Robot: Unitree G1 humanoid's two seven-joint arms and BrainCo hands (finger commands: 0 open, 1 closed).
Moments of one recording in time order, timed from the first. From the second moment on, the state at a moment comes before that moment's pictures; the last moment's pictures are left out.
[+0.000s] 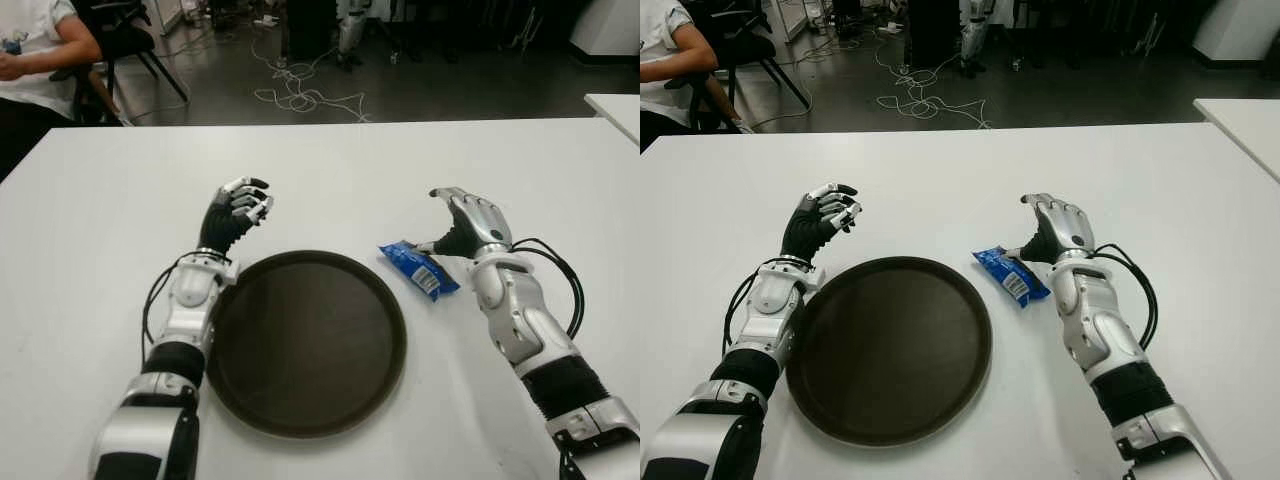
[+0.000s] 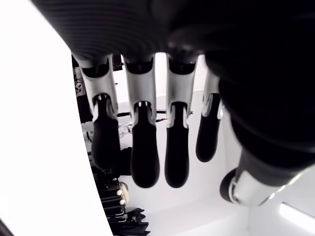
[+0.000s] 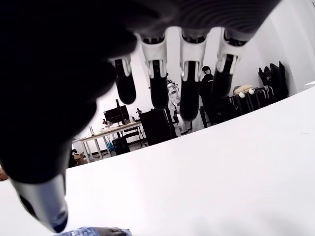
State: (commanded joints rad) left arm -0.55 0.08 0.07 0.93 0.03 -0.58 -0.10; right arm -0.38 -0.32 0.30 0.27 -0.78 0.25 -0.08
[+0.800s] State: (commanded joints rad) left arm -0.56 0.09 0.06 0.94 0.03 -0.58 -0.10; right arm -0.39 -0.32 0.34 0.27 -0.79 0.26 -0.06
